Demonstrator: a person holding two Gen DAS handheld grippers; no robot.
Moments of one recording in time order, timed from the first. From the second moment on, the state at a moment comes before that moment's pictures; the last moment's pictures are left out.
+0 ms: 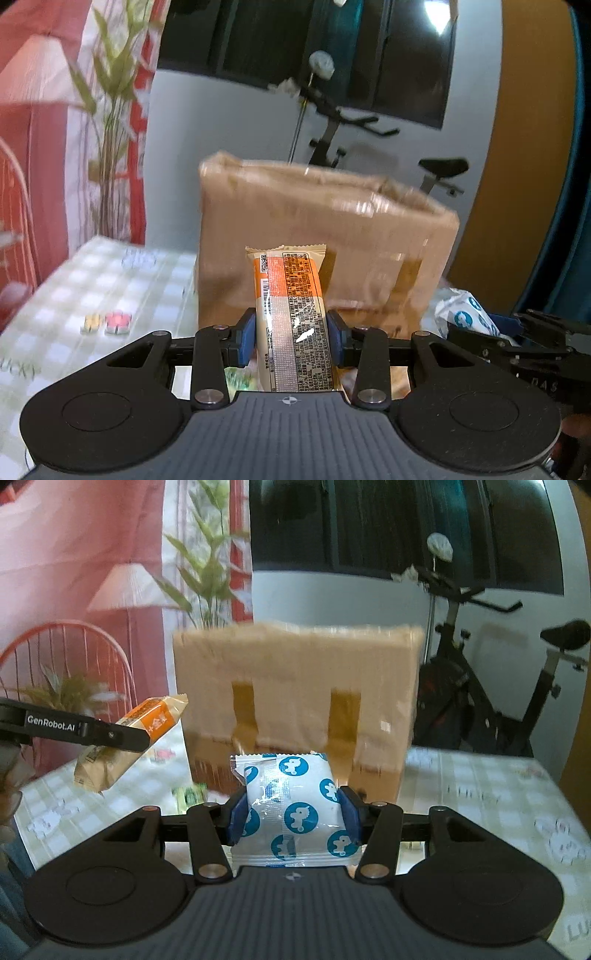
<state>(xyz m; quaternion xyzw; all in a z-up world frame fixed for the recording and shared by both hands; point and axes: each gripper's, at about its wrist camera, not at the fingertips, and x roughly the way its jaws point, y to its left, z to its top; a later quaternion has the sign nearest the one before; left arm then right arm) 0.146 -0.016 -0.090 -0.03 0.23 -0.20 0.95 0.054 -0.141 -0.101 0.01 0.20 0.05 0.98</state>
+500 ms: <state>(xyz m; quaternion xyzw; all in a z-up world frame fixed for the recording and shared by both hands) 0.205 -0.040 -0.017 -0.05 0.15 -0.25 0.95 0.104 -0.152 -0.004 0.02 0.11 0.07 0.99</state>
